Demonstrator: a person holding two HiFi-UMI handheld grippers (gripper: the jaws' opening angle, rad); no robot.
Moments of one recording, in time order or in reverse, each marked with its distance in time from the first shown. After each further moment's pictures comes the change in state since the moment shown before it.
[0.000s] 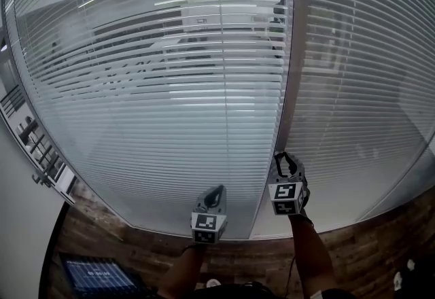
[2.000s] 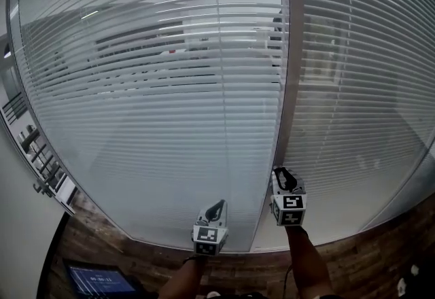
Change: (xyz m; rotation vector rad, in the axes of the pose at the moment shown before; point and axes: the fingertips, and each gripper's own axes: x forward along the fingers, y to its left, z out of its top) left arm 0.002 0.000 -0.006 0.016 -0.002 0.003; right arm 0.002 0.000 -0.012 0.305 -0.037 0.056
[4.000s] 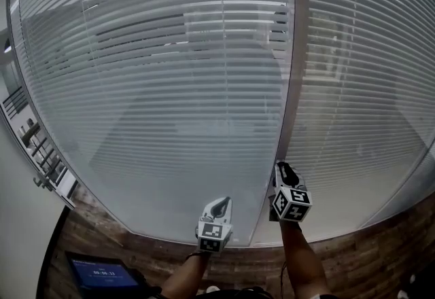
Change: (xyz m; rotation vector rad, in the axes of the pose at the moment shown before) left arm 0.002 -0.019 -0.010 -0.014 0.037 -0.038; right arm -0.009 -0.006 0.003 0.297 -0.012 -0.040
